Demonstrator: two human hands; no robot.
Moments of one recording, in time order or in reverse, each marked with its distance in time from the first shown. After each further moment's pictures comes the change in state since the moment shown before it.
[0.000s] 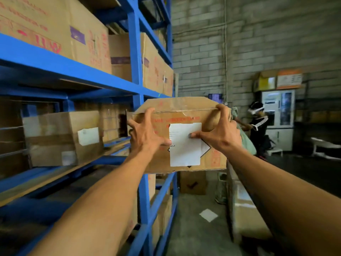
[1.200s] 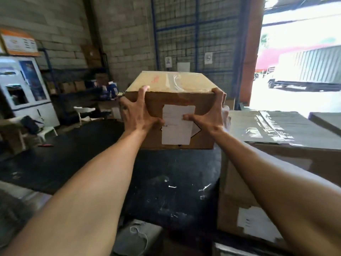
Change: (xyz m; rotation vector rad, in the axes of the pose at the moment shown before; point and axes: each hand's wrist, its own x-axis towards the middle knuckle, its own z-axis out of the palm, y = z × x) left_hand -0.080 0.255 0.383 -0.812 -0.890 0.798; right_hand -0.043 0.243 -0.167 -0.776 1.003 0.637
